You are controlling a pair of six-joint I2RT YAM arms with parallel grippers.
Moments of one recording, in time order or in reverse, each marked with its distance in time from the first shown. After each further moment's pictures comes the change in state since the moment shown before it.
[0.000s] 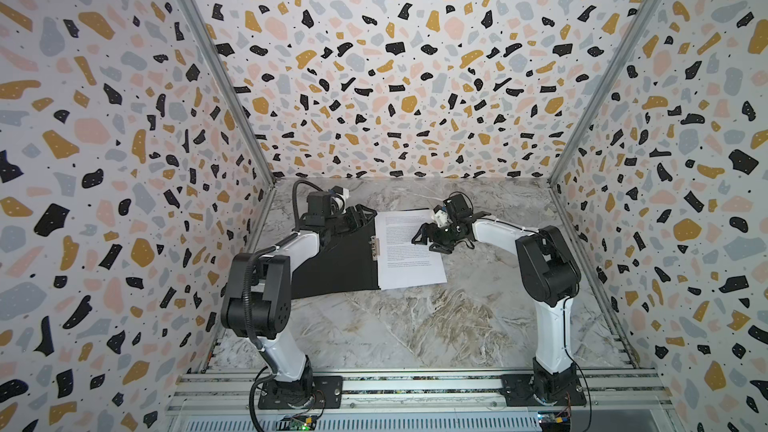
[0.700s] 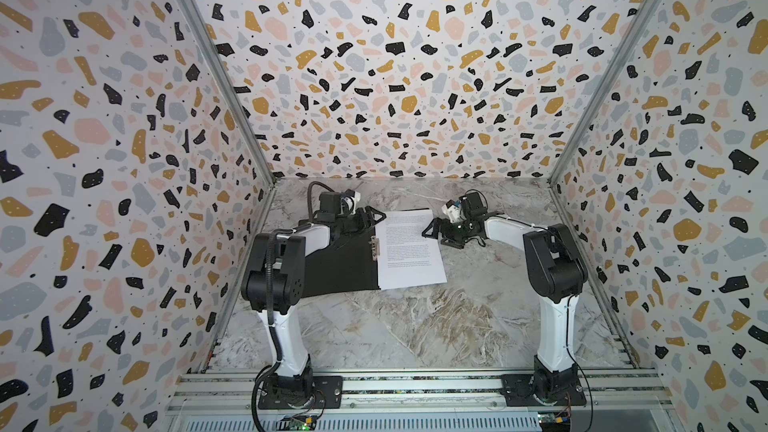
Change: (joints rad) left arm -0.036 0.200 0.101 0.034 0.109 -0.012; right arm -0.119 0.010 -0.040 0.073 -0.034 -0.119
